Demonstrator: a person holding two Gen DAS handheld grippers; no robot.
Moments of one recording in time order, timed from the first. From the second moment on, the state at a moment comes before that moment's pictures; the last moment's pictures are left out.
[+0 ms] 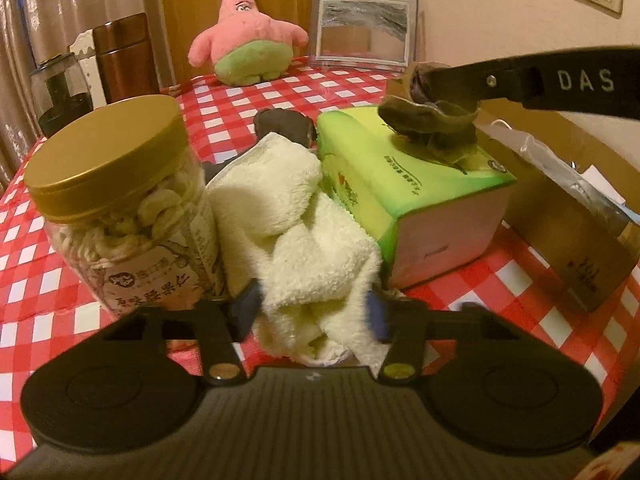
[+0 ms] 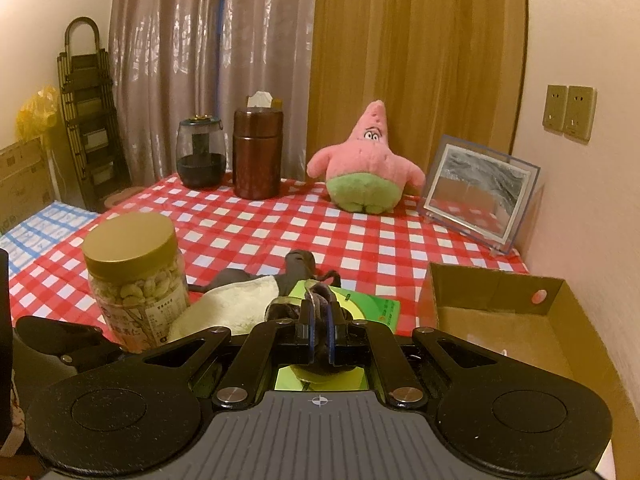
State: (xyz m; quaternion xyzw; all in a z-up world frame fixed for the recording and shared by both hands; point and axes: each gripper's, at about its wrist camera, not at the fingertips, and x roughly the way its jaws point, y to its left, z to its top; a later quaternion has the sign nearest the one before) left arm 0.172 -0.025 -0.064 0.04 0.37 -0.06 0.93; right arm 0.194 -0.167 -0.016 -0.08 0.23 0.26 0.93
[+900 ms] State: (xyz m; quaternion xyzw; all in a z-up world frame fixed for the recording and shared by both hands) left arm 0.115 0.005 0.032 0.01 0.30 -0.04 0.95; right arm 0.148 -0.188 -0.001 -0.03 0.21 0.24 0.95
